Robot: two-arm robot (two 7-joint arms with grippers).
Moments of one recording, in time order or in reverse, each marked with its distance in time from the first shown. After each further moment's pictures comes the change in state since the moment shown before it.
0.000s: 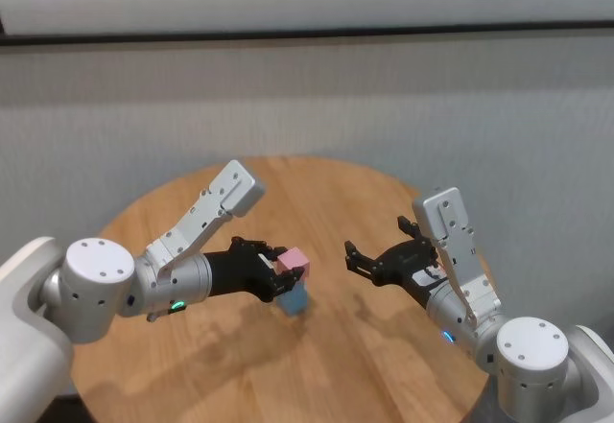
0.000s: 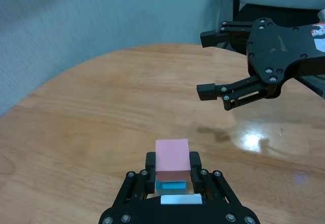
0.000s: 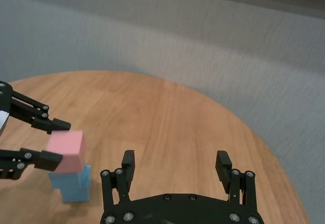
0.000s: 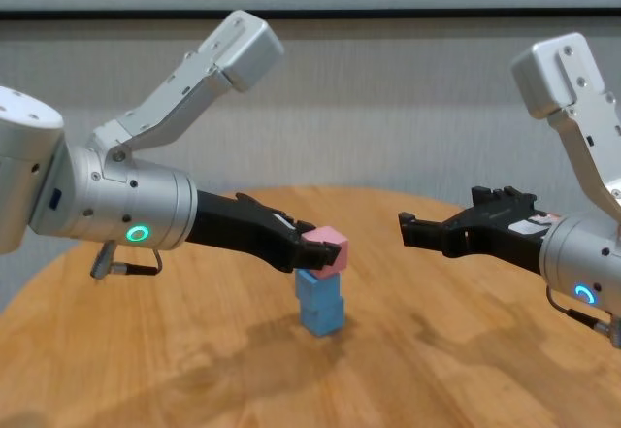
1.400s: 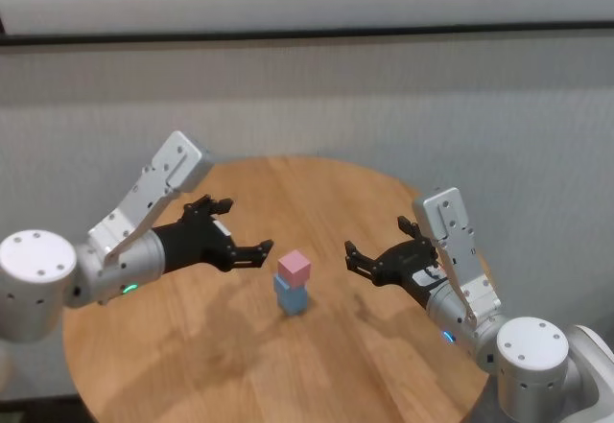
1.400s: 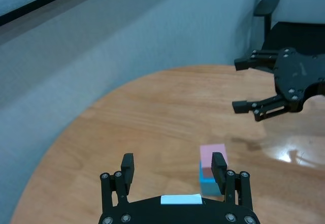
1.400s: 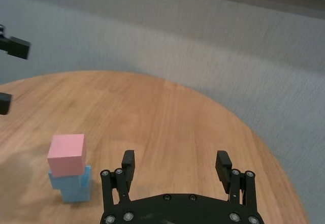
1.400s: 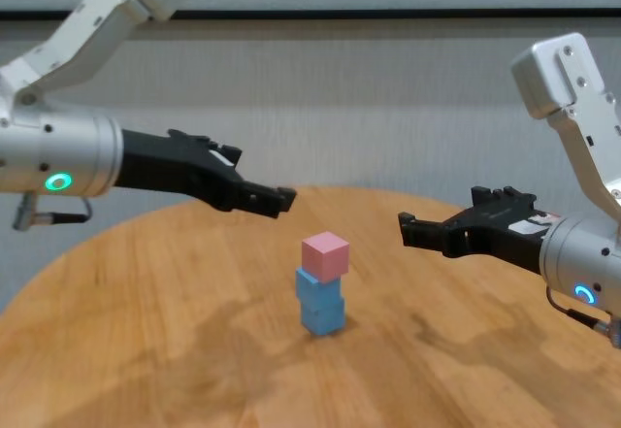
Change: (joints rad) left arm 0.085 0.105 -0.085 -0.209 -0.017 0.009 0.078; right arm 0.000 0.000 0.000 0.000 0.000 0.000 0.000
